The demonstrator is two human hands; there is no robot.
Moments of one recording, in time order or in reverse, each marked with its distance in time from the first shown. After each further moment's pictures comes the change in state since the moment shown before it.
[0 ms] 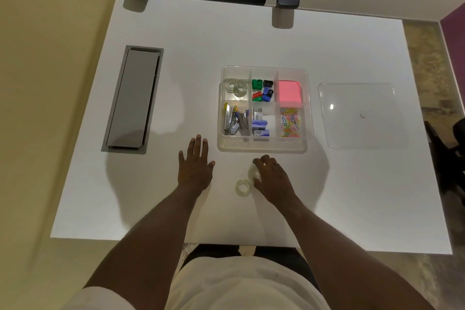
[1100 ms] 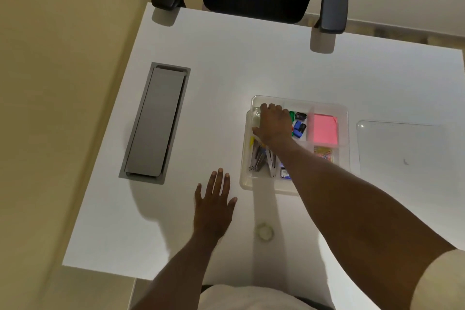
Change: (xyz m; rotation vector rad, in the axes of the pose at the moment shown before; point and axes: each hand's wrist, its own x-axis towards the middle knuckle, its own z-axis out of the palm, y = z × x) left_hand 0.011 -0.015 0.031 -0.003 0.144 -0.001; right_hand 0.266 -0.057 -0.097 -0.287 0.091 0.096
